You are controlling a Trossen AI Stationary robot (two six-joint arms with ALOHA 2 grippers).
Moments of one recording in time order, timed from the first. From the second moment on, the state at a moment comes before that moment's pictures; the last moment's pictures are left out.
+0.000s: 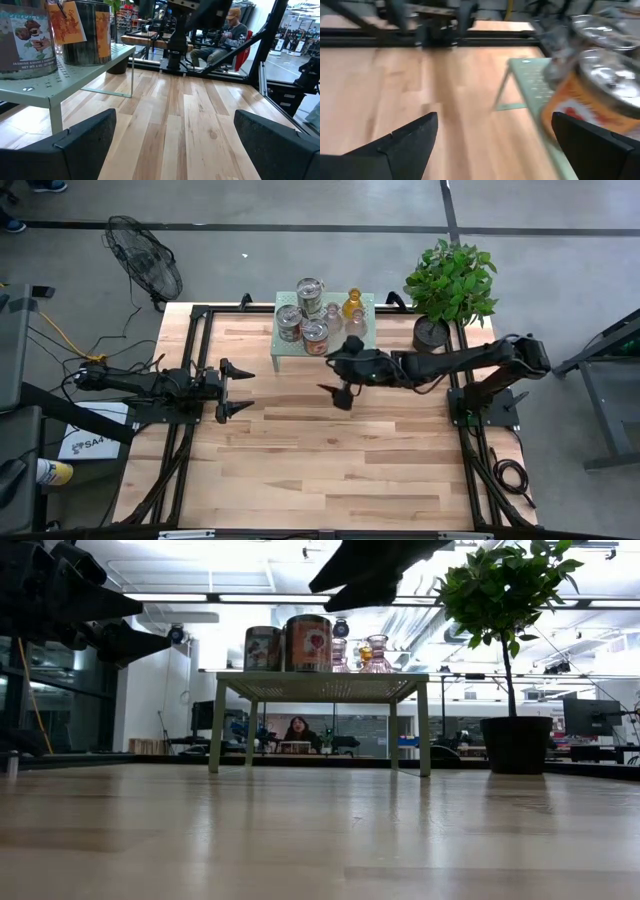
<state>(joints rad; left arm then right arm) -0.19 0.06 0.03 0.03 -0.28 -0.14 0.03 1.51 1.13 -0.07 0.28 0.01</state>
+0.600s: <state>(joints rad) -0.19 0.06 0.03 0.03 -0.28 -0.14 0.04 1.38 0.77 0.22 0.18 0.10</state>
